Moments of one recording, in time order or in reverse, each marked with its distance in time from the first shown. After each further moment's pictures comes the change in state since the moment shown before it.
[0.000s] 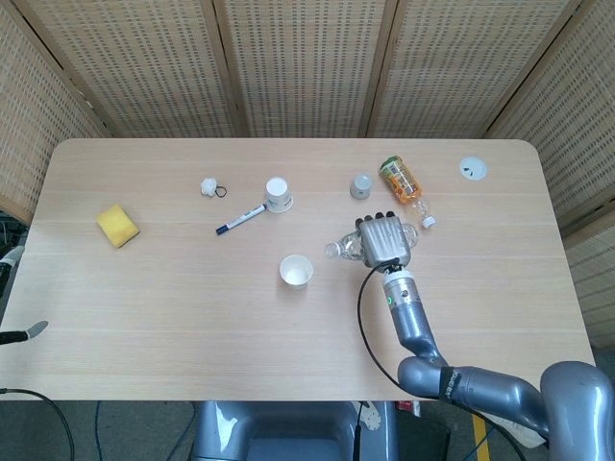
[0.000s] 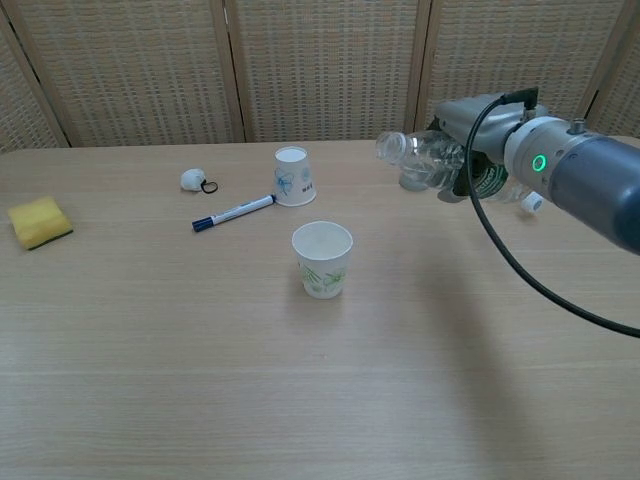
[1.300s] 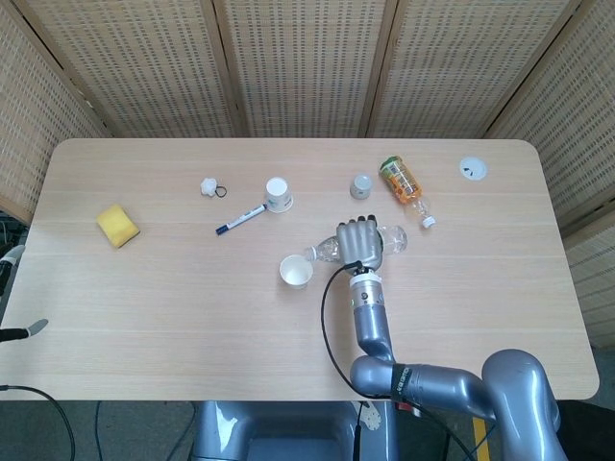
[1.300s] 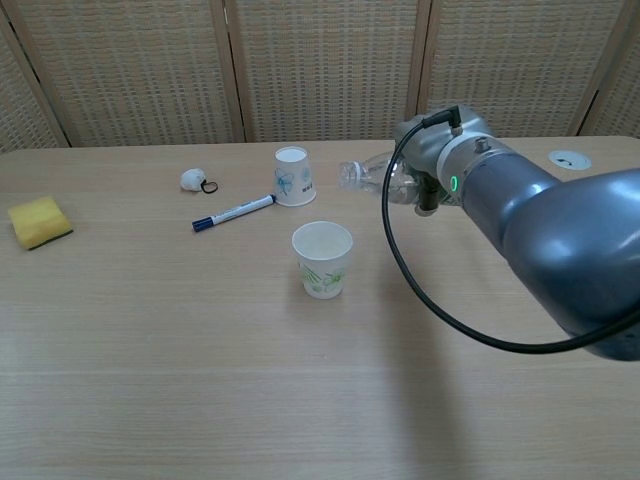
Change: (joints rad) left arm -0.018 -0.001 -0.004 0.008 -0.034 -0.038 0.005; right arm 0.158 -0.167 0.026 0.082 0.217 0.144 -0.320
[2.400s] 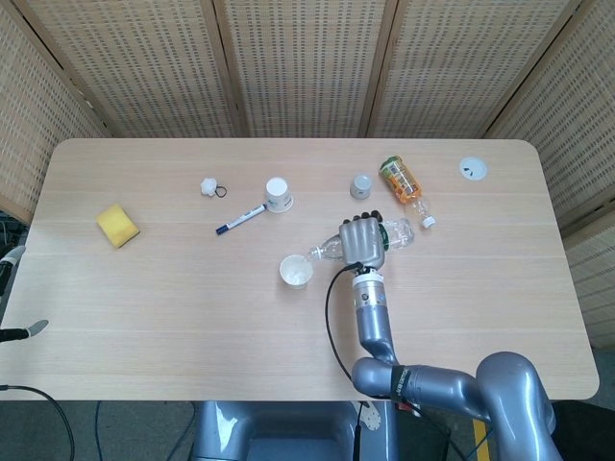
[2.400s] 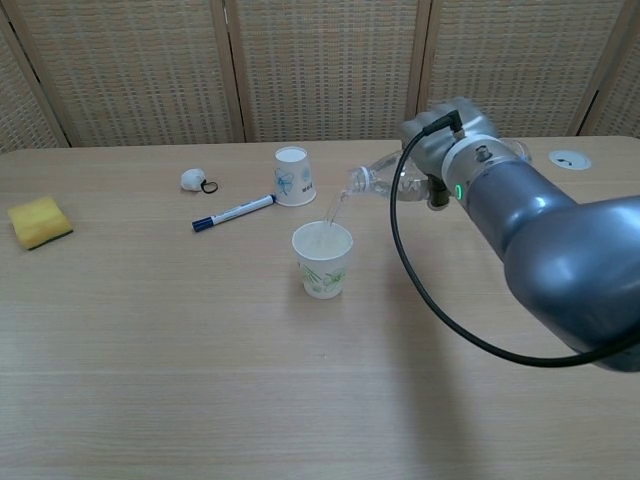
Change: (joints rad) left arm -0.005 0.006 0.000 -0.005 -0.010 -0.011 -0.004; right arm -0.009 -0.025 -0.028 0.065 -0.062 0.019 -0.050
